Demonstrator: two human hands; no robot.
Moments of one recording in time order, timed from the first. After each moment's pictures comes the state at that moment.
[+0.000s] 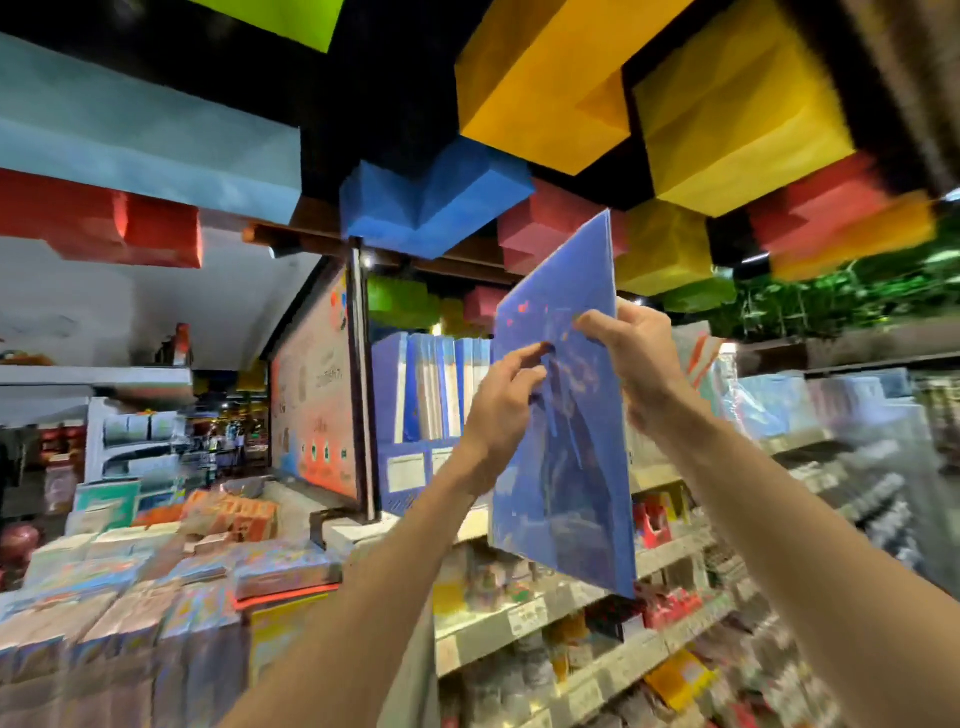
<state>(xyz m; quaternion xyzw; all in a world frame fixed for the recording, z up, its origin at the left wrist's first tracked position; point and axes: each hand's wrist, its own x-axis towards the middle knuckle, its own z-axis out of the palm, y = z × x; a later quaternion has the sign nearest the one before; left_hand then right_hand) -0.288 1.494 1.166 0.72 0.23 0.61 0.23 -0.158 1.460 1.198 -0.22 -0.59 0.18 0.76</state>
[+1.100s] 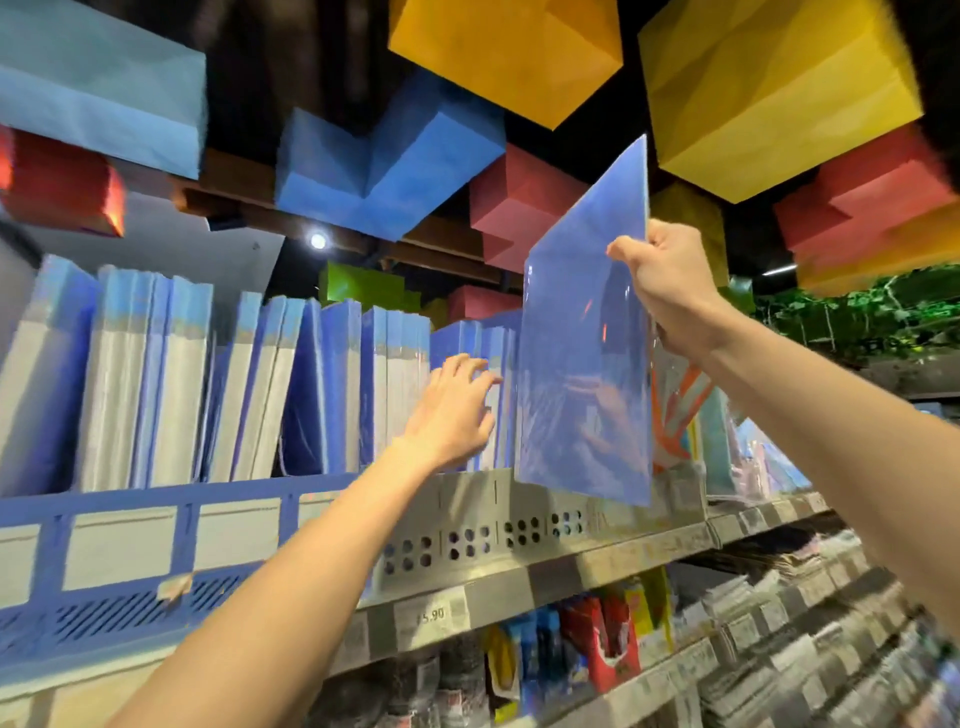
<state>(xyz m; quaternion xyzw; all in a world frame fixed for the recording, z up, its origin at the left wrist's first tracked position) -0.130 1.938 1.199 0.75 0.44 0.35 -0.34 0.093 1.851 1.297 -0.28 -0.60 0.01 0.75</state>
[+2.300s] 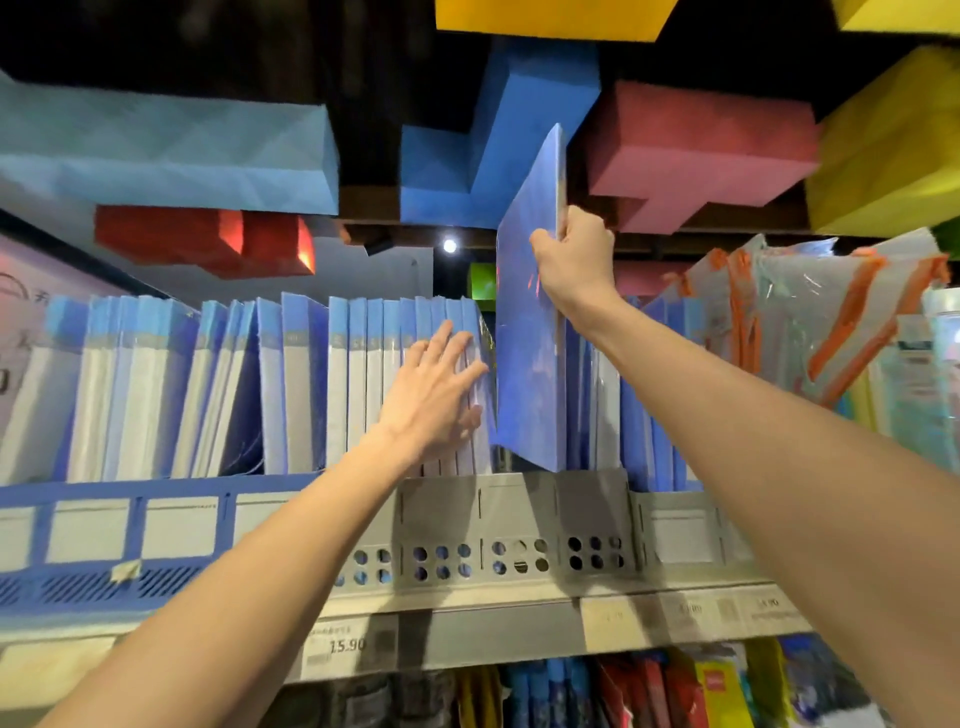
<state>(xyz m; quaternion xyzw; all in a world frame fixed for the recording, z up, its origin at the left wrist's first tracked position) -0.087 1.994 1.209 0.57 0.63 0.12 -0.51 0.092 2.021 1.307 -0.16 -0.66 0.11 0.73</state>
